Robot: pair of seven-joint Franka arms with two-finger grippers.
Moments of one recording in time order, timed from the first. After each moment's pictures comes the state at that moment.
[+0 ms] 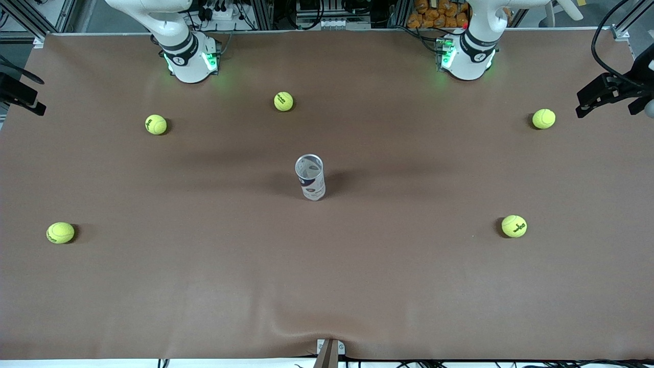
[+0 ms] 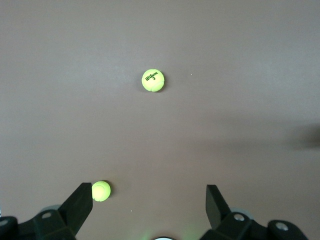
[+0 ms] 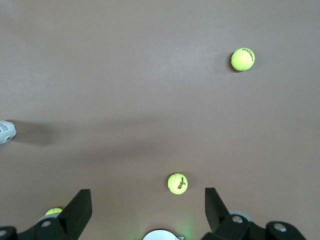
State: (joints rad) left arm -0.12 -0.05 0.05 -1.50 0.07 1.45 -0.08; right arm -0.04 -0.02 -0.07 -1.44 0.00 1.36 -0.01
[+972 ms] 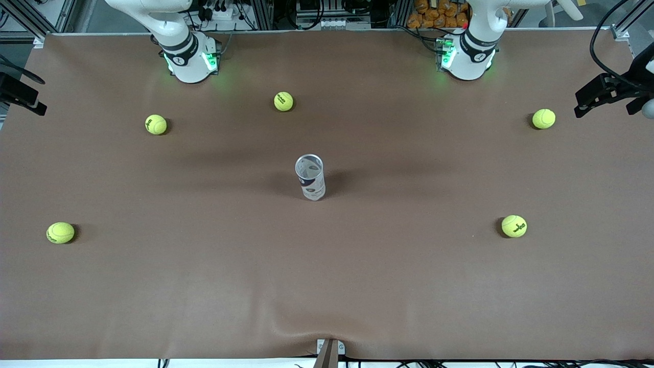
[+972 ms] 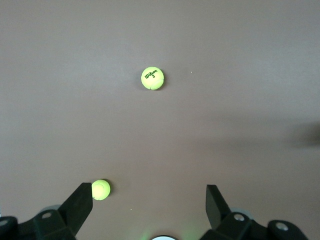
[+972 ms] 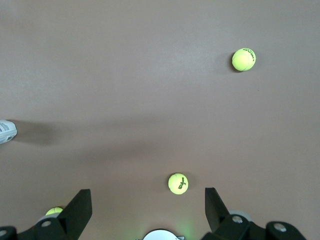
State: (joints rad) left arm -0.12 -0.05 0.05 -1.52 0.06 1.46 -0.08; right arm -0.04 -0.02 -0.06 -1.44 0.01 1.36 -0.01
